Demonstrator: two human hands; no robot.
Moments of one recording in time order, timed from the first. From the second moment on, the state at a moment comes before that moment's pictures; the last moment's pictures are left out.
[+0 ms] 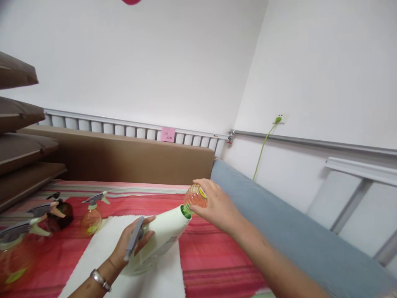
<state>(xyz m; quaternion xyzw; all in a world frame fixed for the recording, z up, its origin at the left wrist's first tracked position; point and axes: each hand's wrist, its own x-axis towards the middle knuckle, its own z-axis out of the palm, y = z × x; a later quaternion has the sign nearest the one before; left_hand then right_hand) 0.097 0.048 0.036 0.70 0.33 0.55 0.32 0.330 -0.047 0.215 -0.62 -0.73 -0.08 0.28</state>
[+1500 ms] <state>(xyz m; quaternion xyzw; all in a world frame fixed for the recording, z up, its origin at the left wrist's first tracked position) 0.019 0.053 -0.012 0.63 0.30 0.54 0.47 0.283 -0.015 0.207 -0.67 -0.58 0.07 0.46</state>
